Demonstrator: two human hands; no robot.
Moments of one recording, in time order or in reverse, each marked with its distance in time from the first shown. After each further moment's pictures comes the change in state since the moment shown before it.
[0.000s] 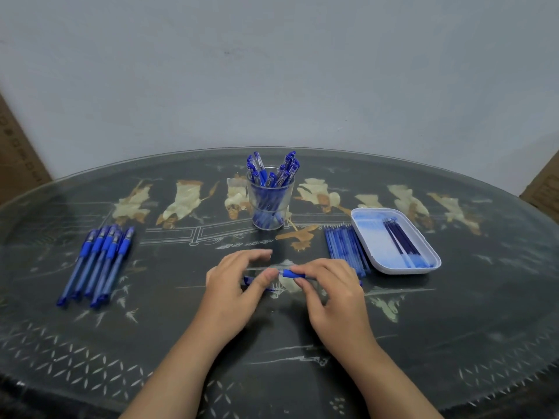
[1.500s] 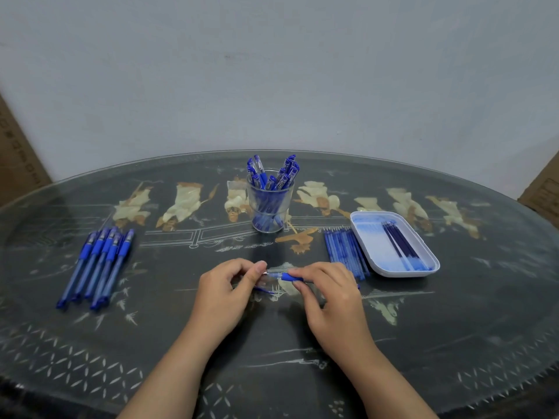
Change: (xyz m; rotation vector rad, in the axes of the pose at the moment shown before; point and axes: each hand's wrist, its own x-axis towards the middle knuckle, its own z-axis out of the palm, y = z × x) left_hand 0.002 0.013 -0.007 -0.127 0.059 -0.229; right_hand 0.001 -0.004 -0.001 -0.011 -0.033 0.014
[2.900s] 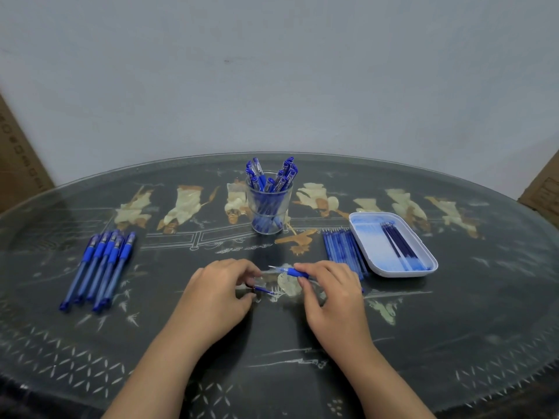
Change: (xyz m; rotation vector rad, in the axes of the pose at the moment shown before) left_hand 0.004 0.007 -0.024 0.521 -0.248 0.164; right_hand 0.002 -0.007 -0.003 -0.071 0.016 0.122
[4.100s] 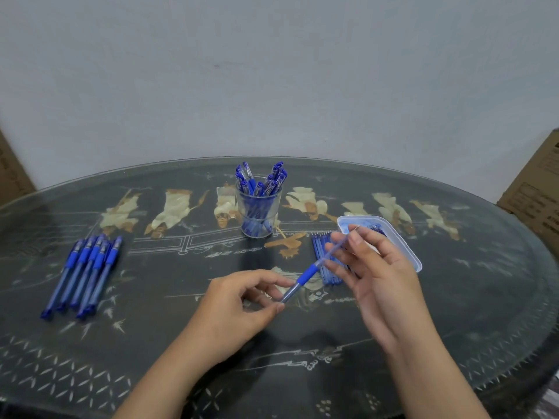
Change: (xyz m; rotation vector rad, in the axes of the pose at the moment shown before) left_hand -0.015 0.046 -0.002 -0.607 -0.034 0.017; right_hand 0.046 -0.032 -0.081 1.204 0.082 0.770
